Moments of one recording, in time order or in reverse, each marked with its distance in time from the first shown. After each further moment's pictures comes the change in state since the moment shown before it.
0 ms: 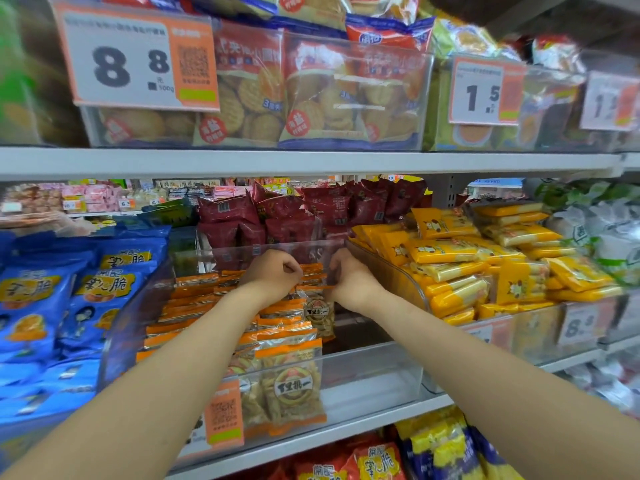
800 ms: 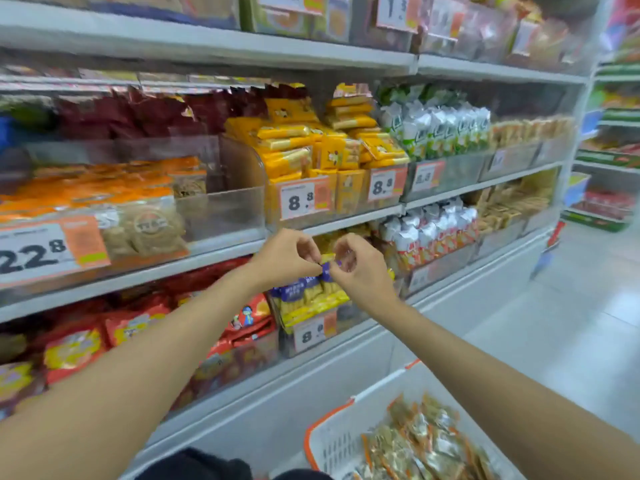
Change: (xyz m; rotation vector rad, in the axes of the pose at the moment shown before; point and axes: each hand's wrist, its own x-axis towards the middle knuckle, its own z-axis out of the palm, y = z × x) left_hand -0.204 0.155 0.141 -0.310 -0.417 0.270; right_hand -0.295 0.145 -0.078 -0.077 0.412 -0.077
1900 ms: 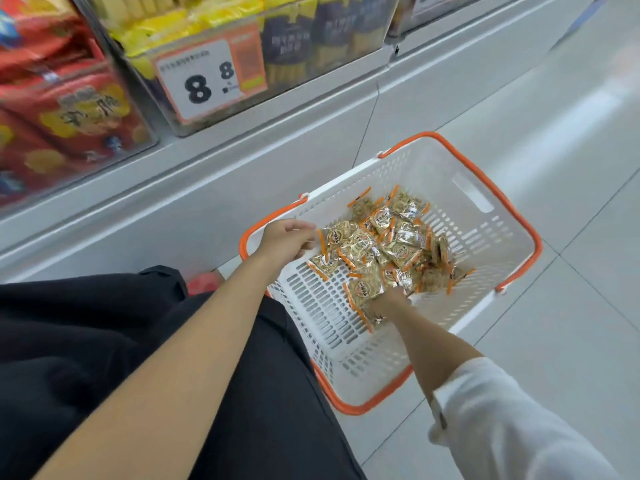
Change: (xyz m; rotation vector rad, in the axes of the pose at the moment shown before) left_hand -0.100 -0.169 0.341 -0.697 -0.201 -0.931; right_hand -0.411 0.343 0.094 -0.525 -0.862 1.544
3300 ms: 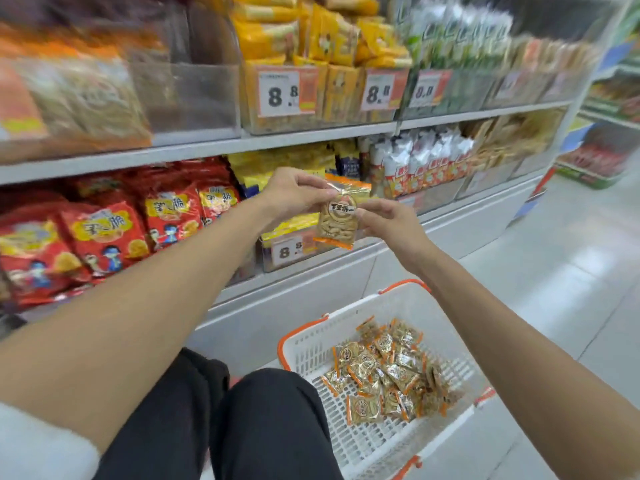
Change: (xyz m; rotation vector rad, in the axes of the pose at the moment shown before) left_hand -0.184 0.270 -0.086 0.043 0.053 0.670; right_hand -0.376 -0.117 -0.293 0.804 0.190 -1.308
